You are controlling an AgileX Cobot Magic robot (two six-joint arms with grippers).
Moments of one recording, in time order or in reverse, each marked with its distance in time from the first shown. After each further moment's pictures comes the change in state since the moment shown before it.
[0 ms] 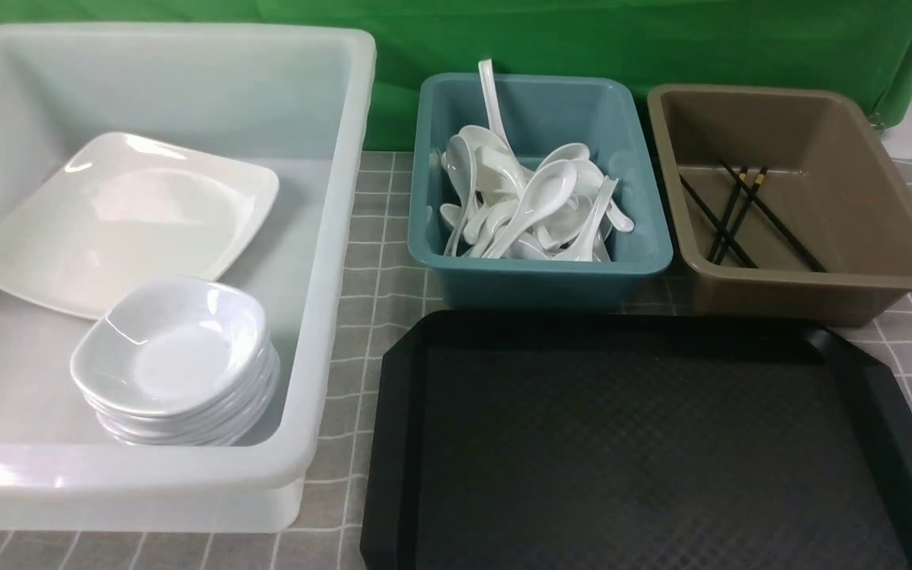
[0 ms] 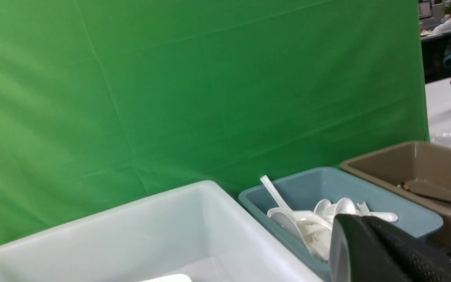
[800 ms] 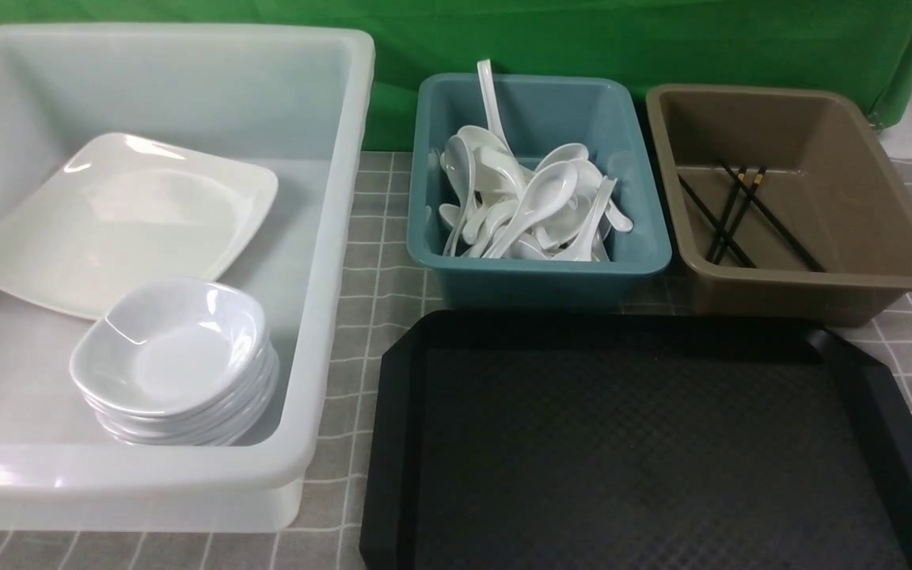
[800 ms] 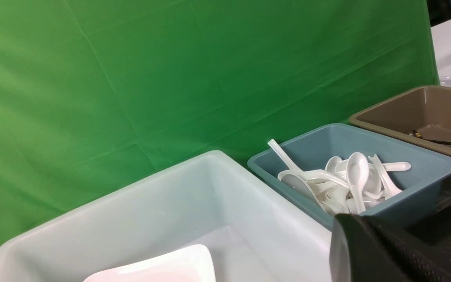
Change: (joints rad) right arm -0.643 -0.253 0.280 0.226 -0.190 -0.471; left arm -0.005 0.000 0.023 0.112 0.040 0.004
